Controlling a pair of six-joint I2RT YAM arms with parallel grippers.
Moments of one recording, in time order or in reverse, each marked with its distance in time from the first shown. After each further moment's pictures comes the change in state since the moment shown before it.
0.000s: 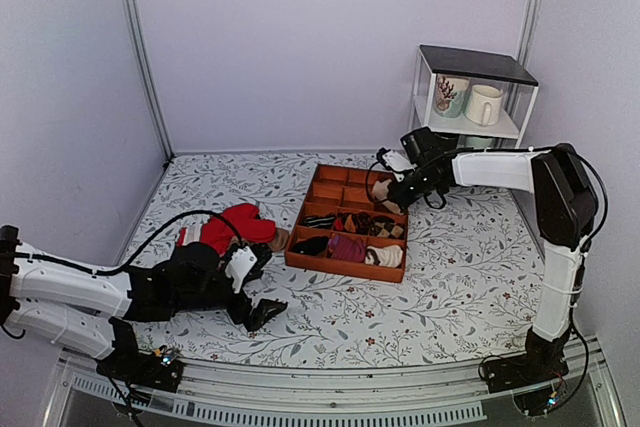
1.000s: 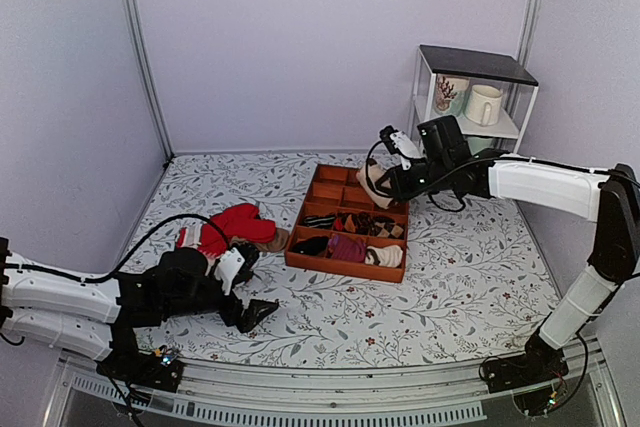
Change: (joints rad) left arm 0.000 -0.114 -0.067 -0.011 -0.039 -0.041; right arm 0.147 -0.348 -0.192 0.102 -0.170 0.302
